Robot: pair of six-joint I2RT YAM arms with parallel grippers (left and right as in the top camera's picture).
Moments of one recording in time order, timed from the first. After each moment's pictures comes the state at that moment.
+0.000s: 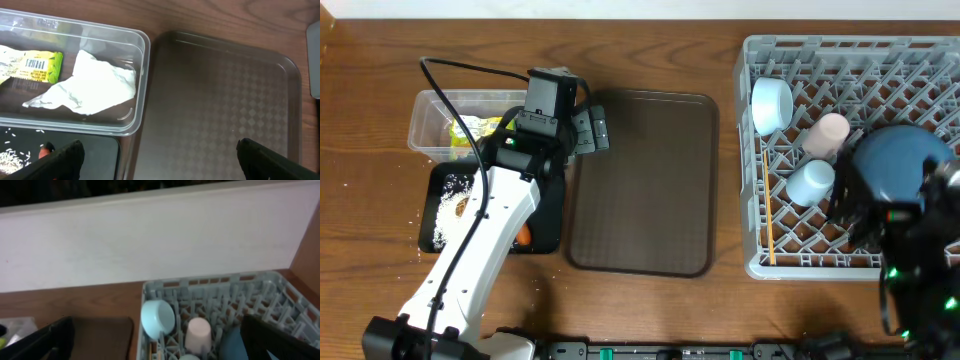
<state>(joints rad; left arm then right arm) -0.27 1.46 1.25 -0.71 -0.11 -0.38 0.28 0.55 1.05 -0.65 0.28 0.18</state>
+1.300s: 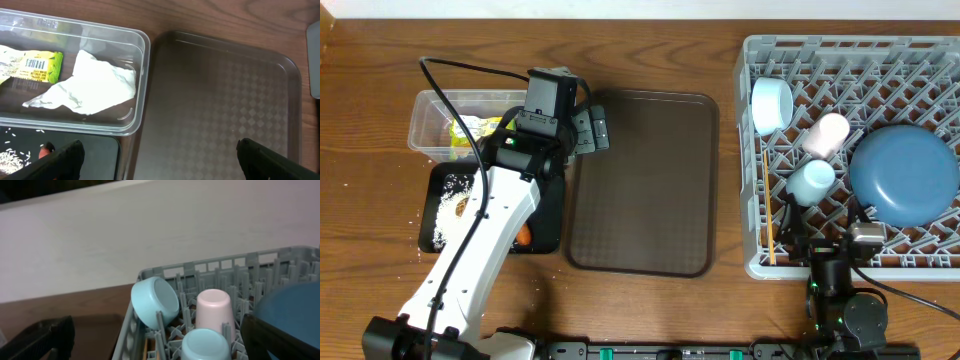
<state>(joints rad) -0.27 1.46 1.25 -0.71 -0.11 -0.38 0.20 0.02 0.01 0.10 0.19 0.17</state>
